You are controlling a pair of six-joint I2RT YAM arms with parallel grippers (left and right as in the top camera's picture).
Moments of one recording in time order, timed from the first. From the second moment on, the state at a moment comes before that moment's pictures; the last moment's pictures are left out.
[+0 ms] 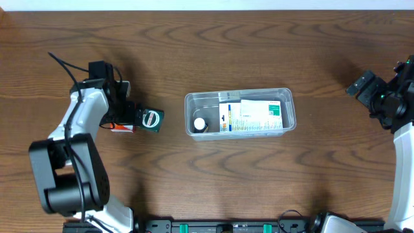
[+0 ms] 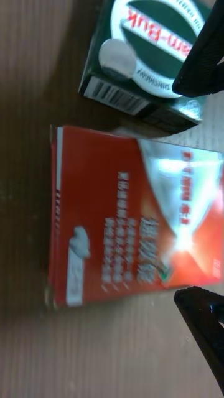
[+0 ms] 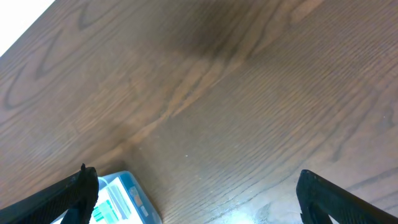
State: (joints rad) left arm 0.15 1.80 1.14 -0.80 0.02 0.16; right arm -0.34 1.34 1.24 -0.88 -0.08 0.41
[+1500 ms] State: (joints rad) left arm 0.19 1.80 1.14 -0.76 -0.03 0.23; right arm -0.34 1.34 1.24 -0.88 -0.08 0.41
